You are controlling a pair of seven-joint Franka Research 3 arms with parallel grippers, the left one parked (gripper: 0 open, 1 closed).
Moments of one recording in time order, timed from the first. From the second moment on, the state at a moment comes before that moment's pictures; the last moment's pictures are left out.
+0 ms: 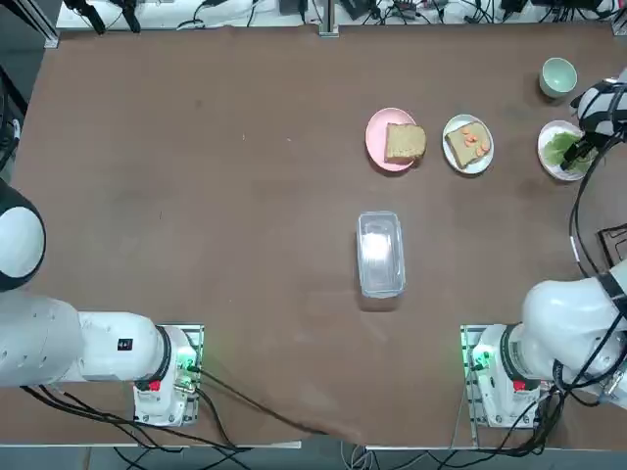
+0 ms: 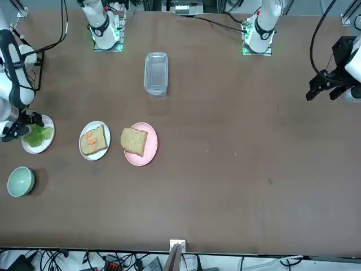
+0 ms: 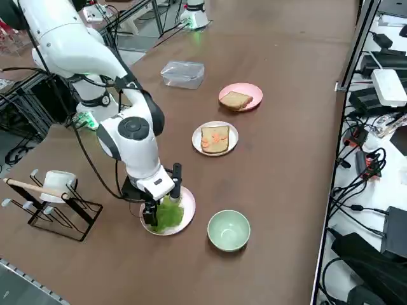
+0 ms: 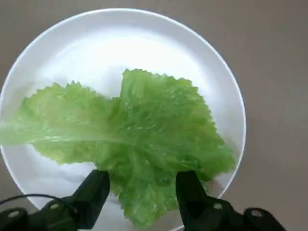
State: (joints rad) arm -0.62 0.56 0.05 -1.94 -0.29 2.49 -0.78
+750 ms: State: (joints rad) arm -0.62 0.48 0.05 -1.93 -0.32 2.46 -0.82
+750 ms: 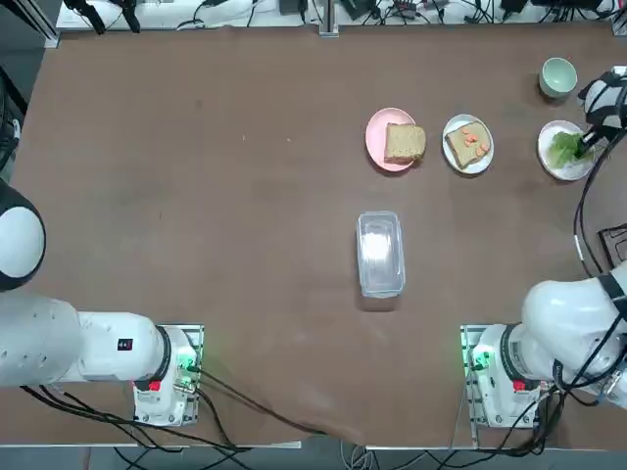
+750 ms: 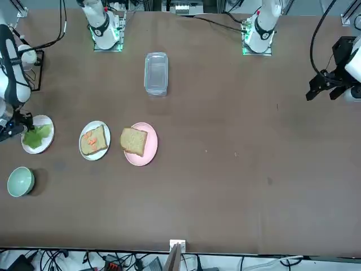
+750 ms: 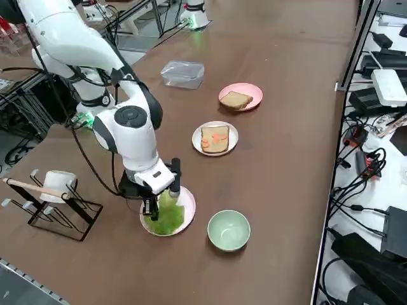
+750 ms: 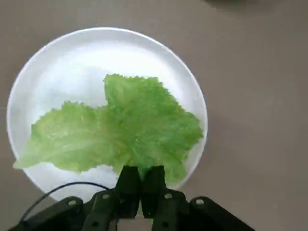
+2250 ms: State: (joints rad) arm -0.23 0.33 0.18 -1.90 -0.18 2.11 -0.29
